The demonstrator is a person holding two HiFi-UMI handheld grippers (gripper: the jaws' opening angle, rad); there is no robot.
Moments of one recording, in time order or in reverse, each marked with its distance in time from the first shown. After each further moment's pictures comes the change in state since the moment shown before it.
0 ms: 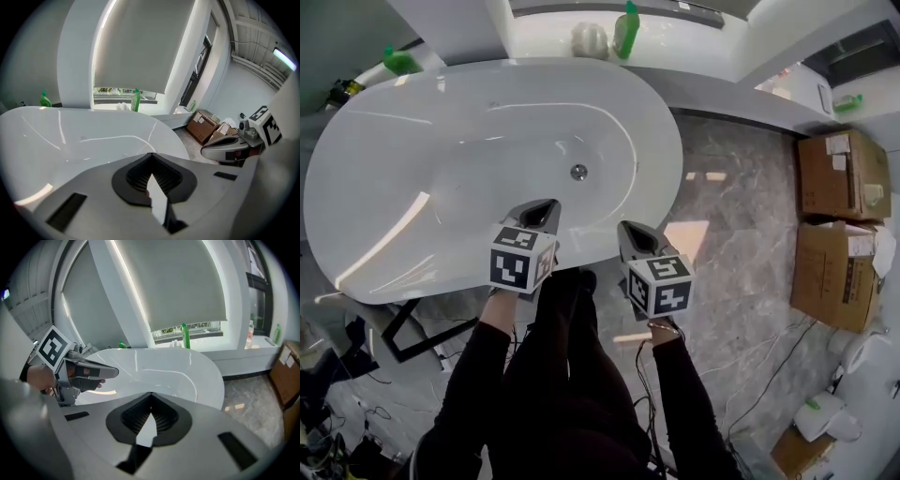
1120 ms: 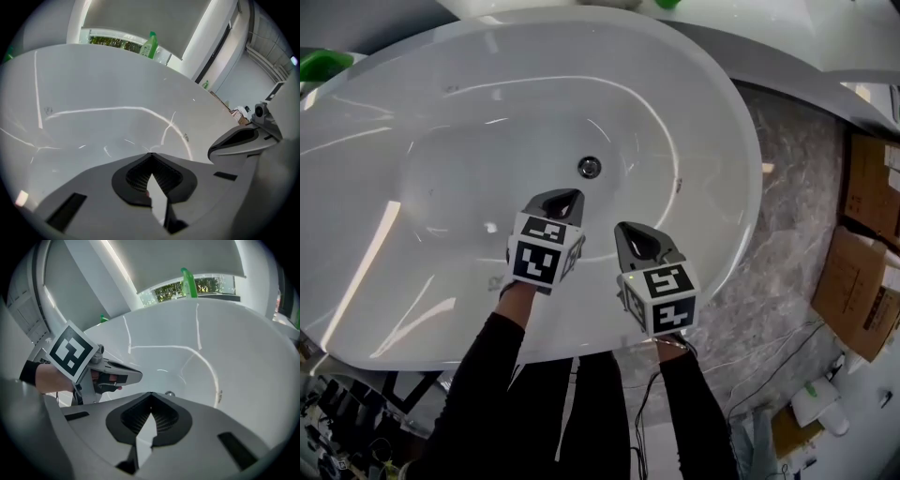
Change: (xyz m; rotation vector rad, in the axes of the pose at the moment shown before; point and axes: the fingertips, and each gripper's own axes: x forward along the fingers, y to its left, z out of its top) left arm 0.260 0.107 -0.086 -0.040 0.223 -0.064; right arm 0.234 -0.071 -0.041 0.021 0.231 0.045
